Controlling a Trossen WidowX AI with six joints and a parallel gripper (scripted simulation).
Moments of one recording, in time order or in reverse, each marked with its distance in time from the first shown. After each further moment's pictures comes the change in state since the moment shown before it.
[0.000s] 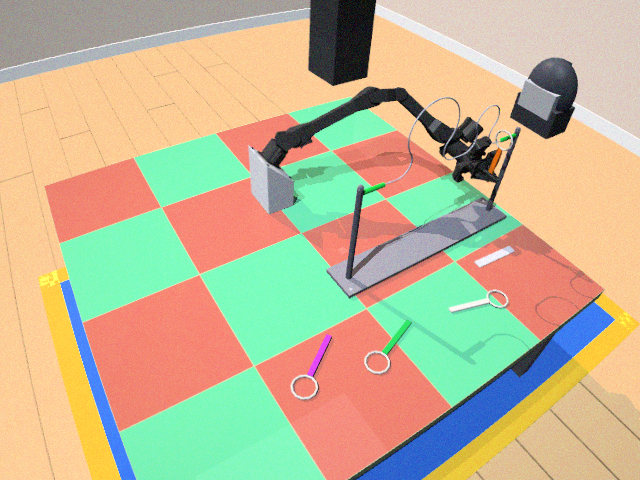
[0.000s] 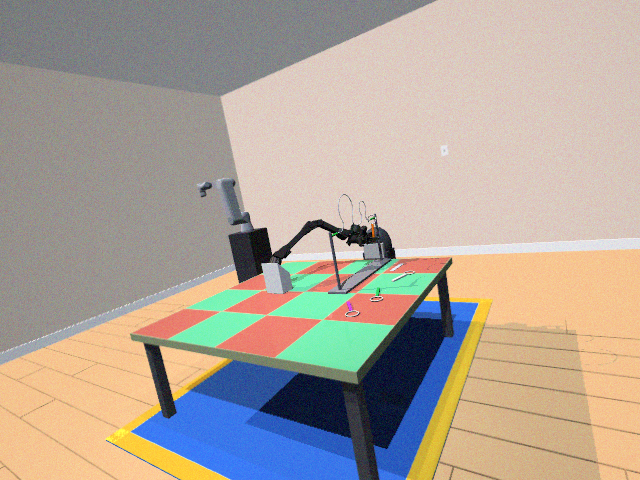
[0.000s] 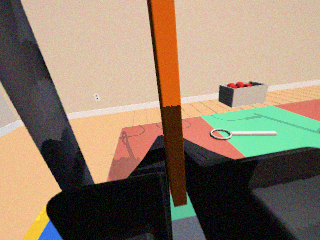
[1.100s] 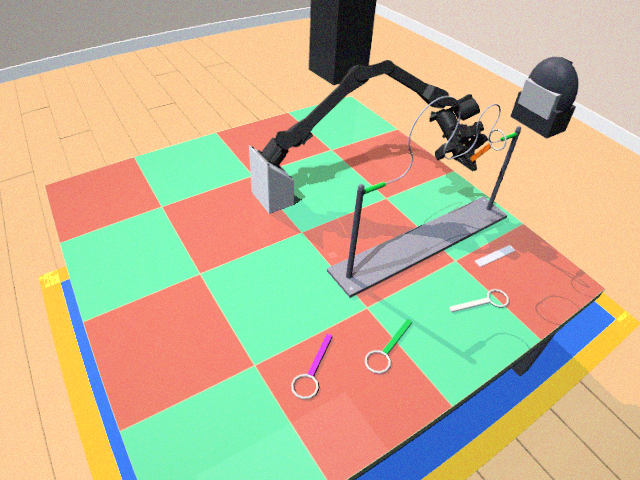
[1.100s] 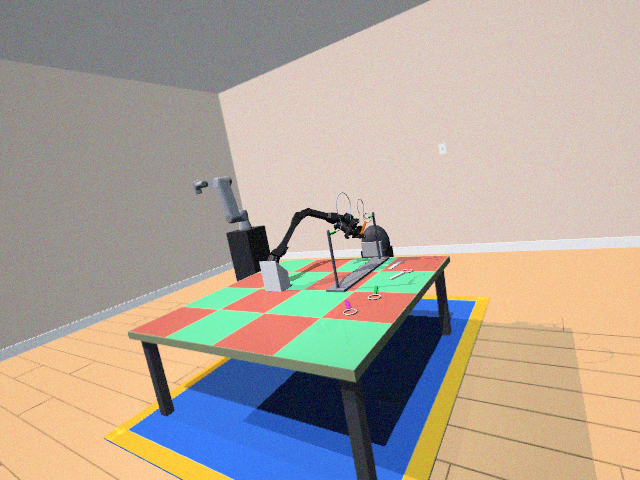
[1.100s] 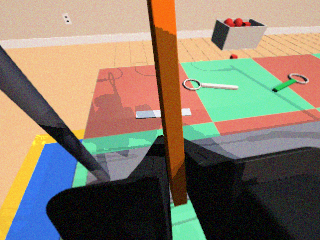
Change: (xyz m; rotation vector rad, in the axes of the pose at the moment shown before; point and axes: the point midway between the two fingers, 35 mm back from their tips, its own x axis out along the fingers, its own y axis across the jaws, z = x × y) arm -0.057 -0.039 0.018 -0.054 0.464 -0.021
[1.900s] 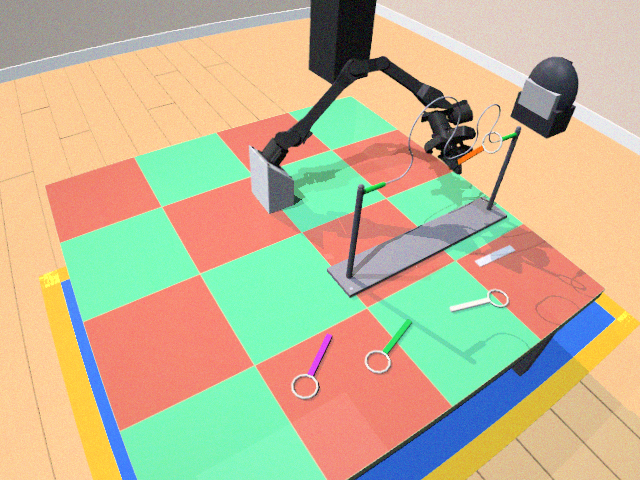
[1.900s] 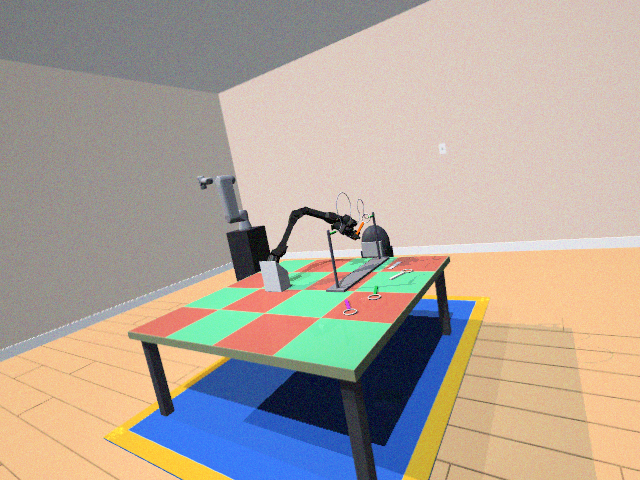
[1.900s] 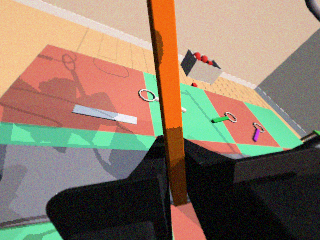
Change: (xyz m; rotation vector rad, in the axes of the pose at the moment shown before) arm -0.002 -0.066 0.006 -0.350 0.000 -0.201
